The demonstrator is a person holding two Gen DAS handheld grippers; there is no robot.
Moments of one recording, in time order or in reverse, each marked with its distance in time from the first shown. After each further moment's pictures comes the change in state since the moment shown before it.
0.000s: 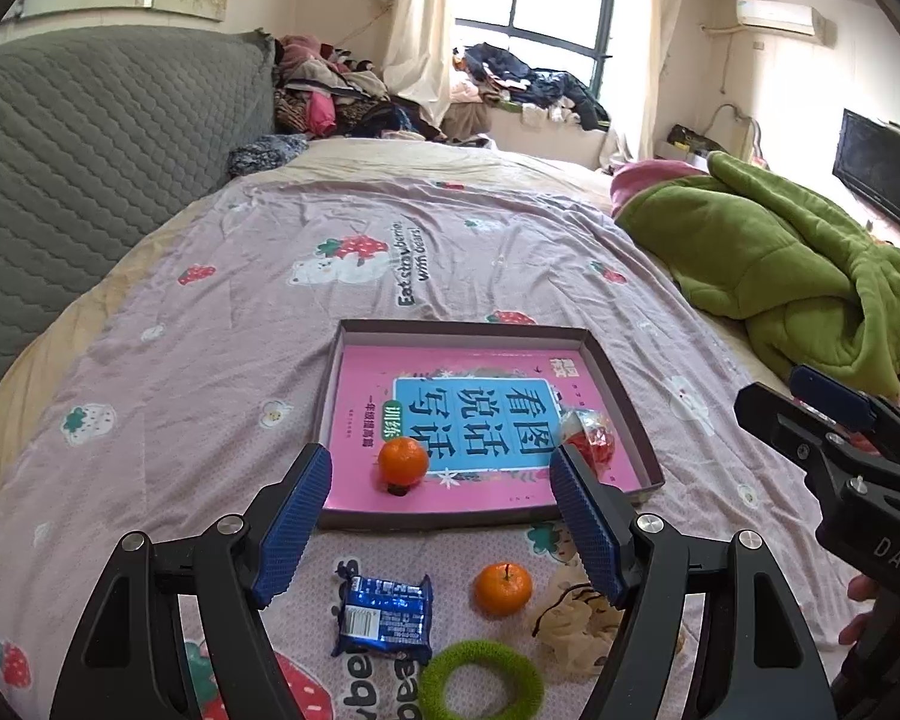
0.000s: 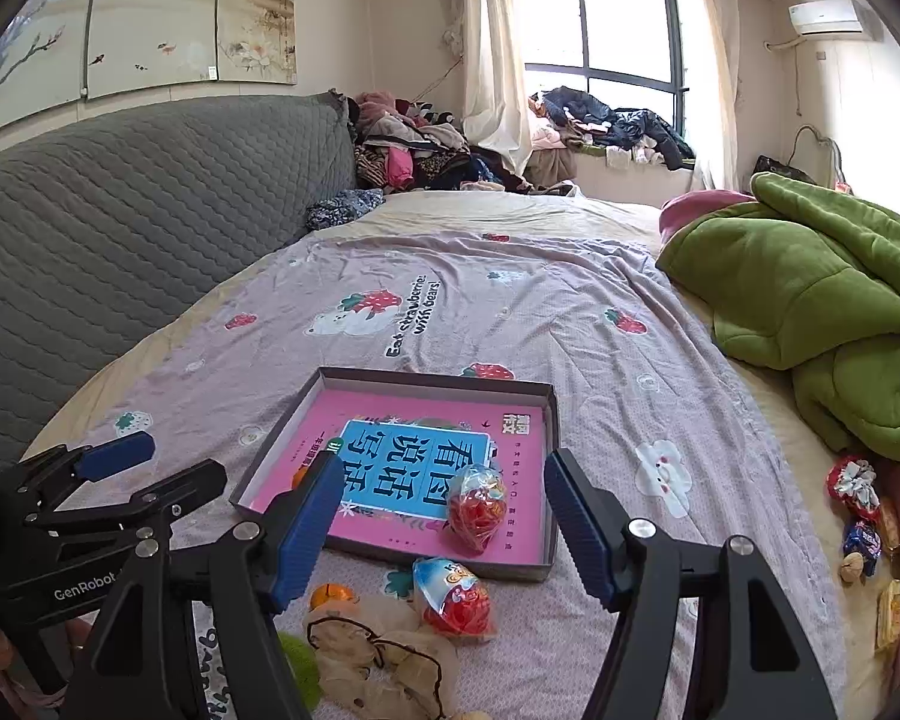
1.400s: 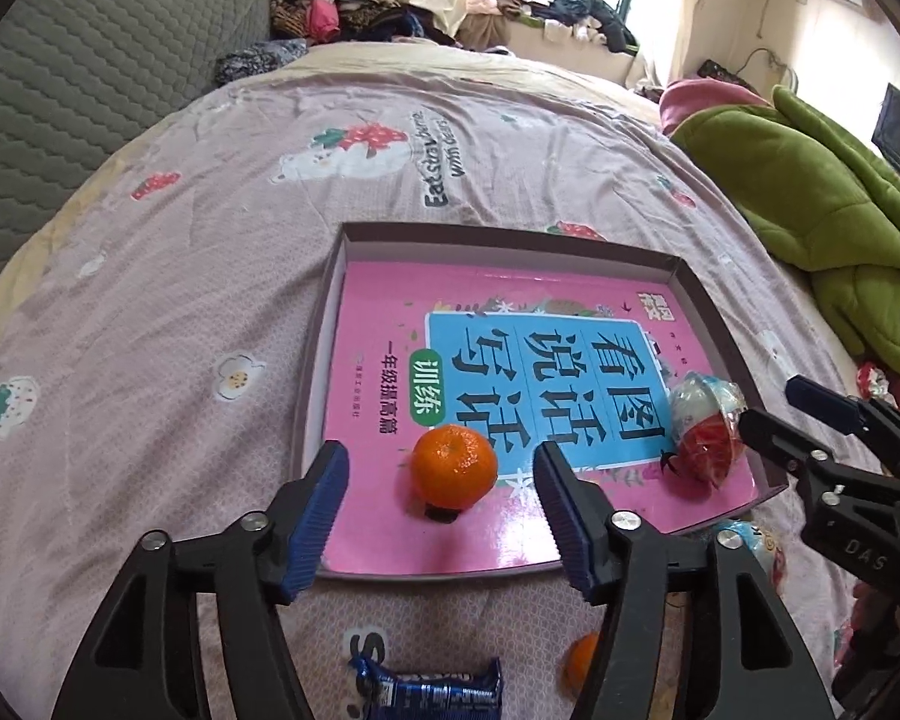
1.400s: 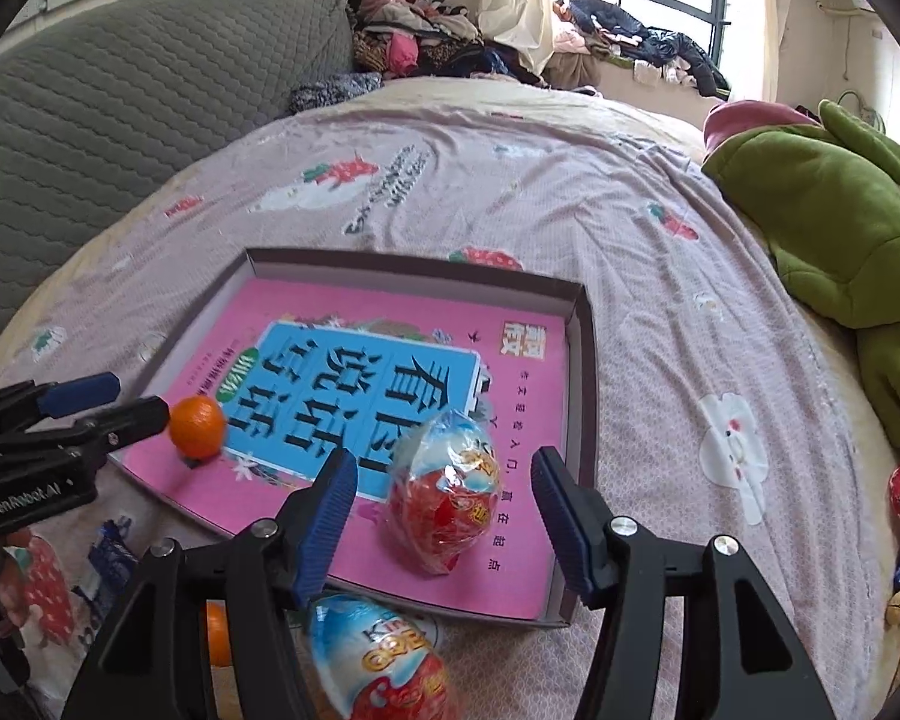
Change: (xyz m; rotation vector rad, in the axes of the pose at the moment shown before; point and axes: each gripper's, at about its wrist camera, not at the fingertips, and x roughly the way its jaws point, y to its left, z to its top) left arm 0.143 0.033 0.001 -0.017 0.220 0.015; right arm 0.156 -0.021 -0.020 -0.054 0.258 0.004
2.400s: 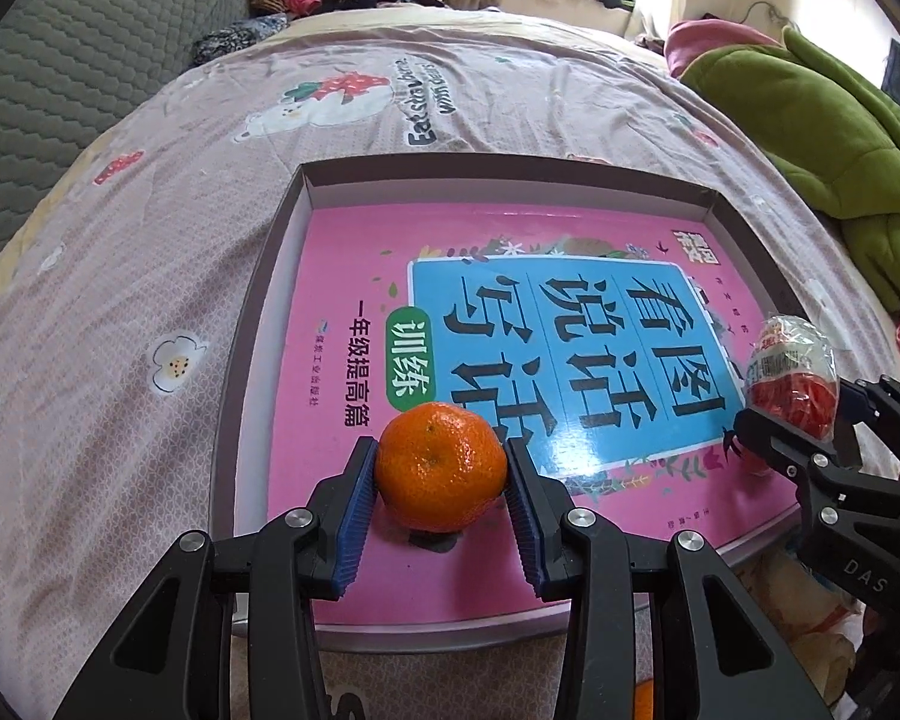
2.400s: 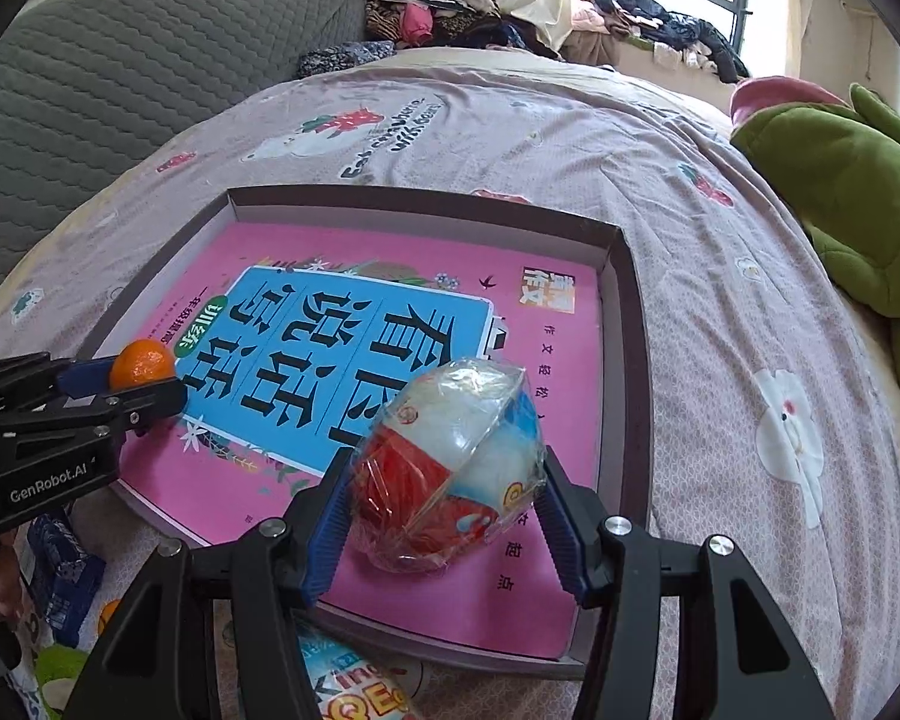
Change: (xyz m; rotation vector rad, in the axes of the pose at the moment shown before) left arm 0.063 -0.011 -0.007 0.062 0.088 0.030; right arm 0.057 -0.004 -0.018 -0.031 0.064 0.016
